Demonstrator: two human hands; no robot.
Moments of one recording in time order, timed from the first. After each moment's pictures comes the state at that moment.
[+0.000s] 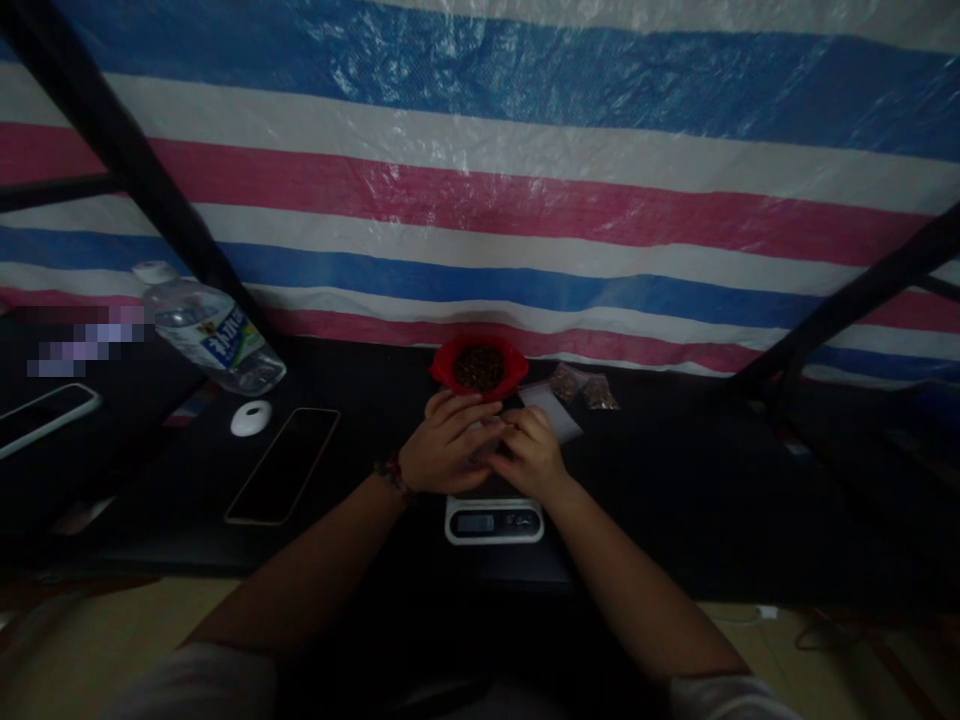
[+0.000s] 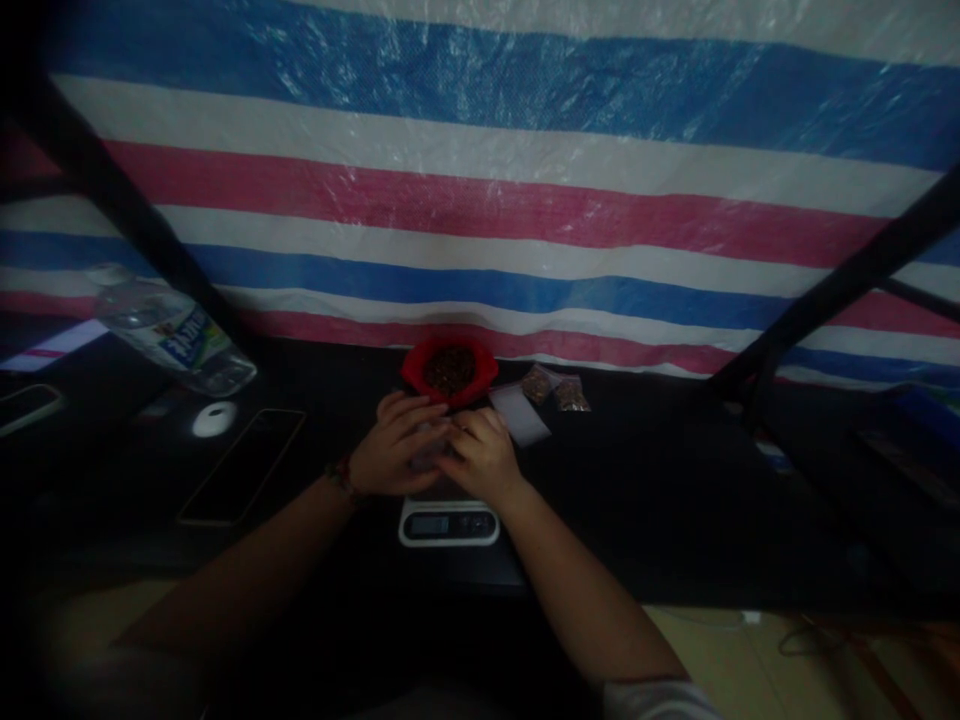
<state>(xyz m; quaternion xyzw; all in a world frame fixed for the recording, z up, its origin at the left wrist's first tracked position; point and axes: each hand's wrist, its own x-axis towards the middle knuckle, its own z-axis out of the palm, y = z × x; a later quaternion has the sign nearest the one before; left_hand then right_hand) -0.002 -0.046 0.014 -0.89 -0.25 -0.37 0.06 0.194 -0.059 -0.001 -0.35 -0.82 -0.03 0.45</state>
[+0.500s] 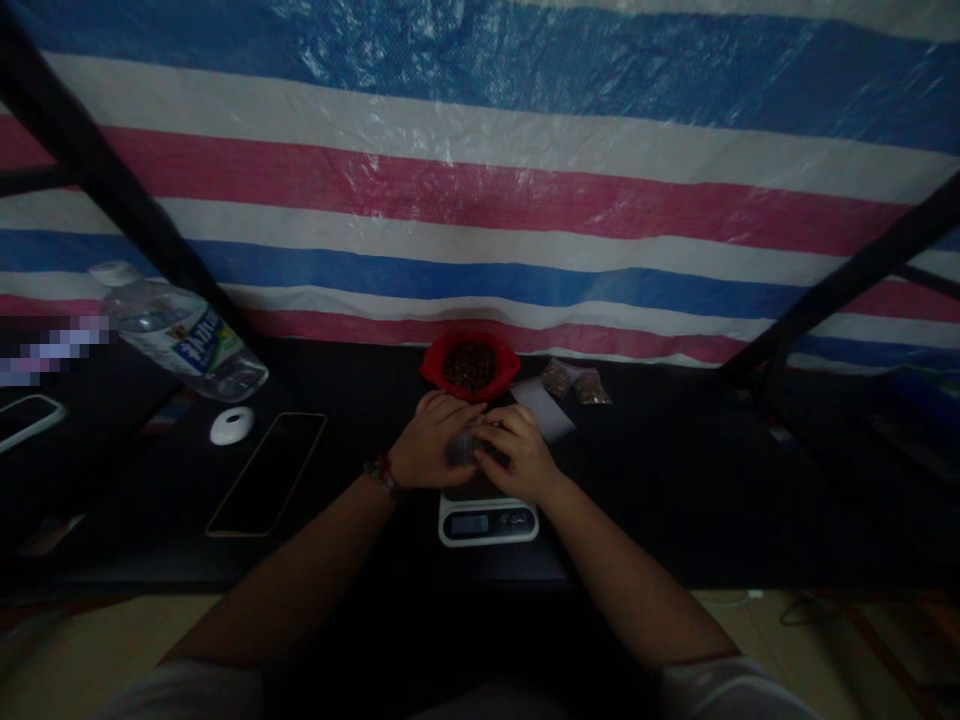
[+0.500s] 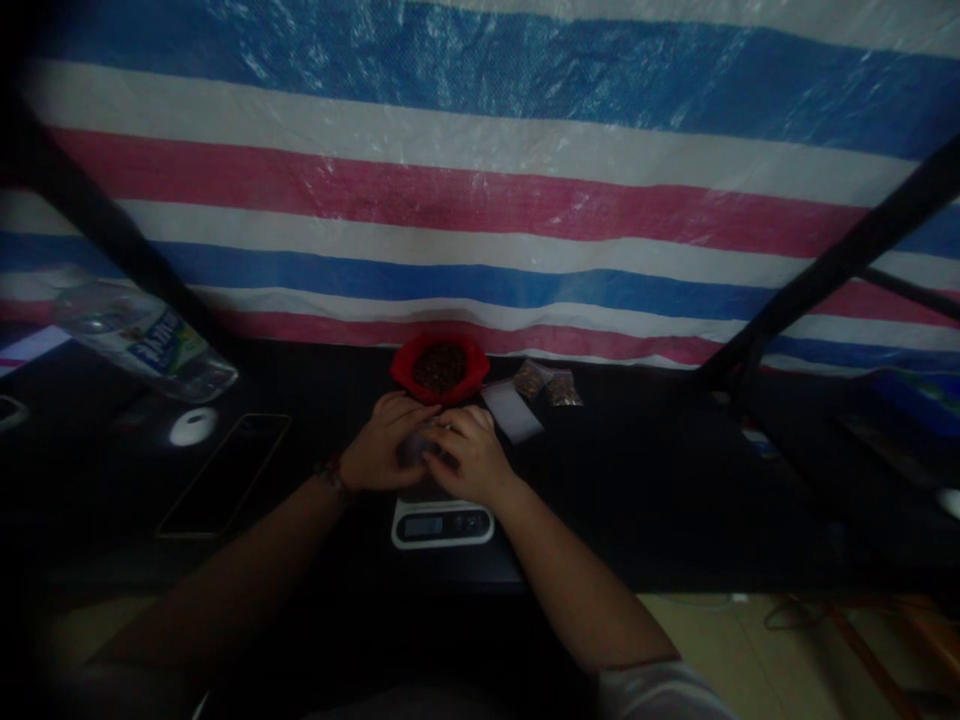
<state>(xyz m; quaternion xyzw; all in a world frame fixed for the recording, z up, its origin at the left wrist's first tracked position) -0.002 -0.035 0.010 -0.89 -0.30 -0.33 -0.05 0.193 -0.064 0.008 -0.34 -0.84 0.04 0.41</state>
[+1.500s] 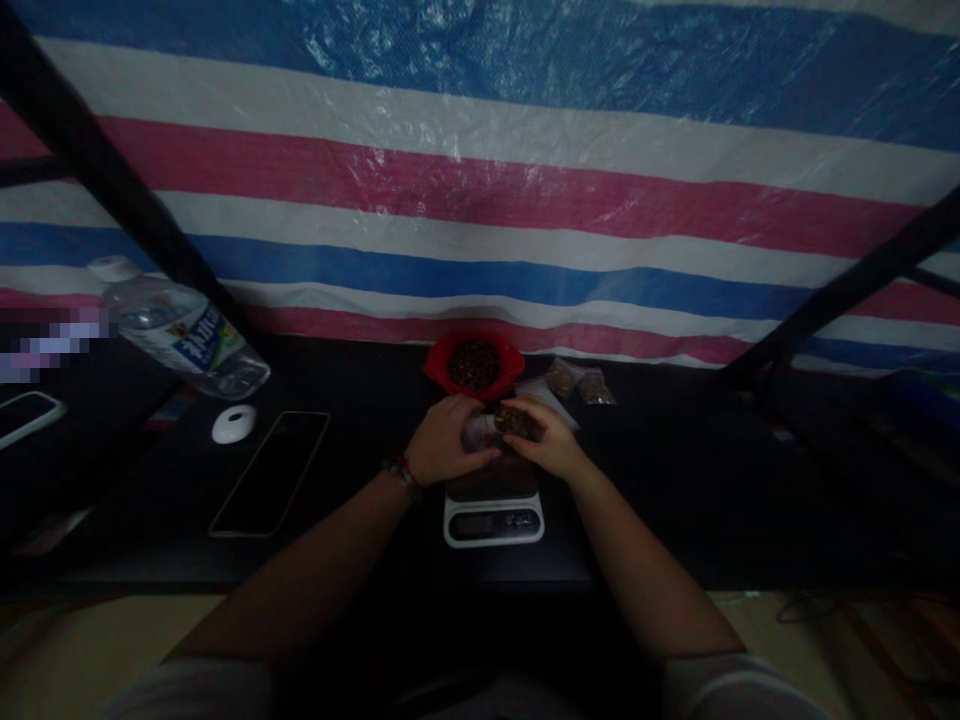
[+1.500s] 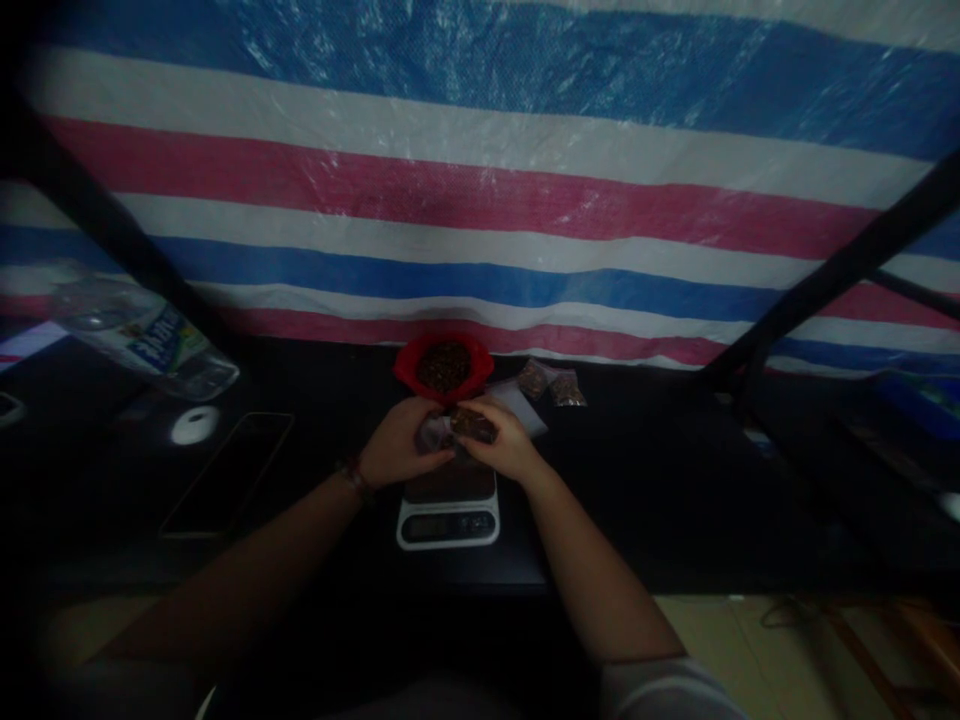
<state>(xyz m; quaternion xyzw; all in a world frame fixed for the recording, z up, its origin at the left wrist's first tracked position) 0.014 -0.030 0.002 -0.85 -0.39 -0.32 -0.13 0.225 -0.036 -0.010 -0.38 -0.75 0.31 0.44</state>
